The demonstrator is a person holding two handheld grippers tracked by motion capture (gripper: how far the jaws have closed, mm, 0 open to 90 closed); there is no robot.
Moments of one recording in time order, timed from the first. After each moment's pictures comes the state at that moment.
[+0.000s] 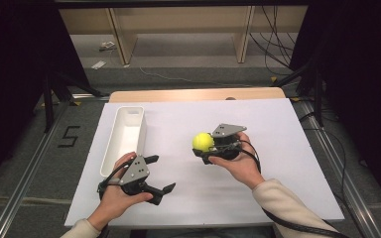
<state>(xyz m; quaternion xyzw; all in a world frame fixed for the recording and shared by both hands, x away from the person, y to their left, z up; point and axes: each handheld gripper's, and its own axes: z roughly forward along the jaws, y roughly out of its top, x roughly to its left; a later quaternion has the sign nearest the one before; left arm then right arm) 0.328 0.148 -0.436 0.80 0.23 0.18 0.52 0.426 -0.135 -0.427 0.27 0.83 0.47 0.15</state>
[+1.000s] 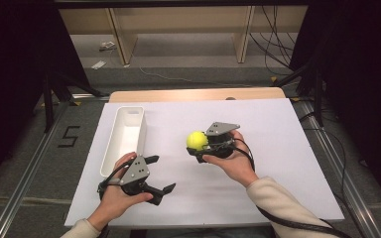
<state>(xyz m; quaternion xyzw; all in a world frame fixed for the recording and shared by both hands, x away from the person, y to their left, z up) 0.328 0.148 -0.436 0.80 0.23 0.18 0.52 0.430 -0.119 -0.425 0.26 0.83 0.48 0.14</state>
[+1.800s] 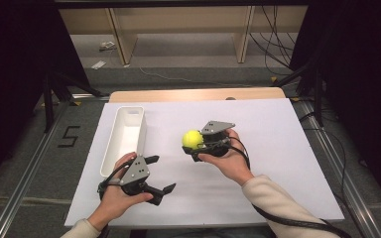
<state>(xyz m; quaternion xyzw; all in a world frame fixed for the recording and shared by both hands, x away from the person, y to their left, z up) 0.328 0.147 -0.436 0.80 0.23 0.18 0.52 0.433 -0.107 -0.423 0.26 0.82 0.48 0.14</state>
